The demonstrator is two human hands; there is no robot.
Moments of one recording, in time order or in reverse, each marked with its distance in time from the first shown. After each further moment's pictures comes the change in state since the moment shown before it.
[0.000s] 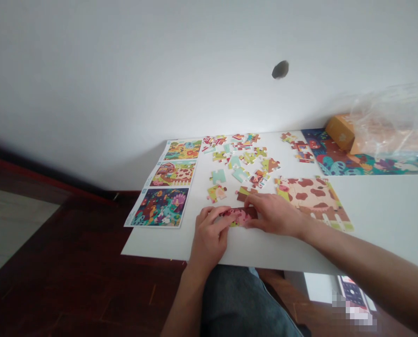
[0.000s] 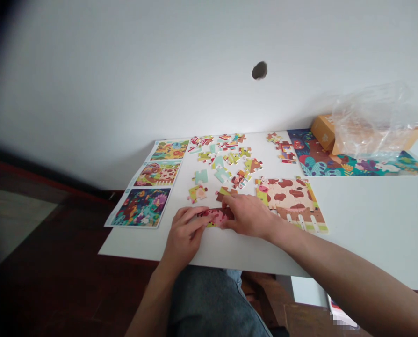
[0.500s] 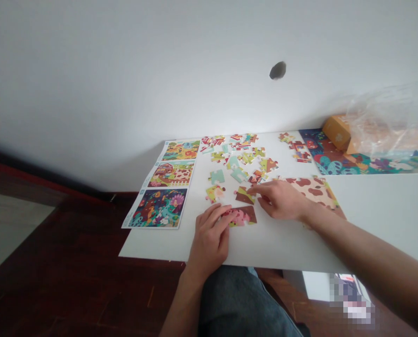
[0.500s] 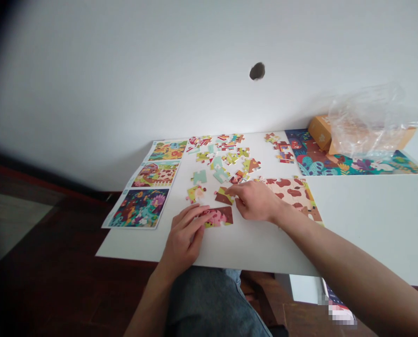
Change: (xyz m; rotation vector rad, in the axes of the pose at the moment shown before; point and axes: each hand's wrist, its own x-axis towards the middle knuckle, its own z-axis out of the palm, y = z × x) left_hand -0.002 0.006 -0.005 -0.023 -0.060 0.031; right_hand 0.000 0.027 -0.025 -0.124 0.125 -0.136
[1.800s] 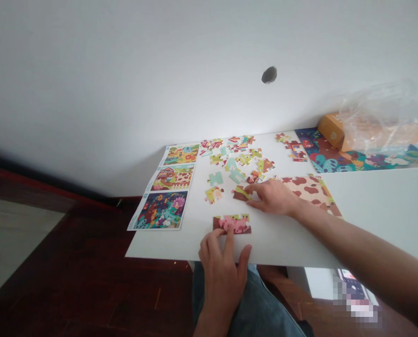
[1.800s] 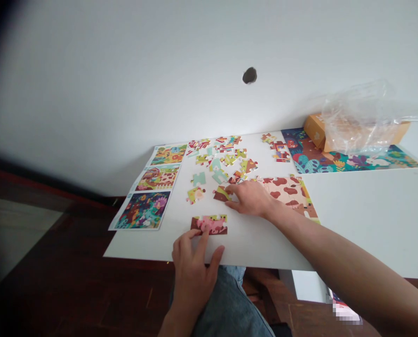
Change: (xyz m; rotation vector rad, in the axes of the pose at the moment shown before) left_hand -0.043 0.055 0.025 0.373 0.150 -0.194; right_hand 0.010 0.009 0.021 -0.108 0.005 0.137
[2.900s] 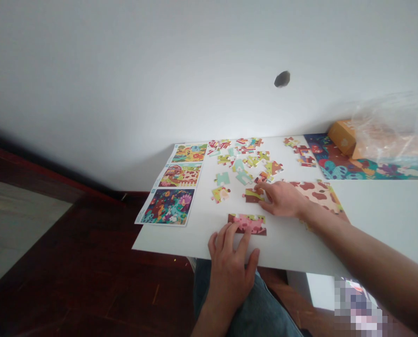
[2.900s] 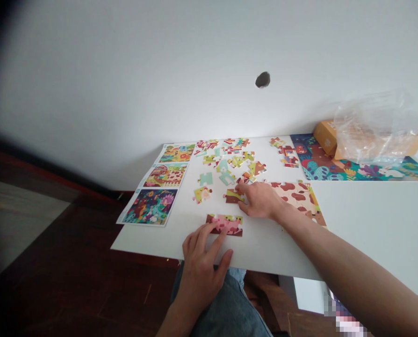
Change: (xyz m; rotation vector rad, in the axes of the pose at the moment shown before) left_hand 0.005 0.007 -0.004 -0.161 -0.126 0.048; right_hand -0.001 0.003 -0.009 -0.017 -0.058 0.040
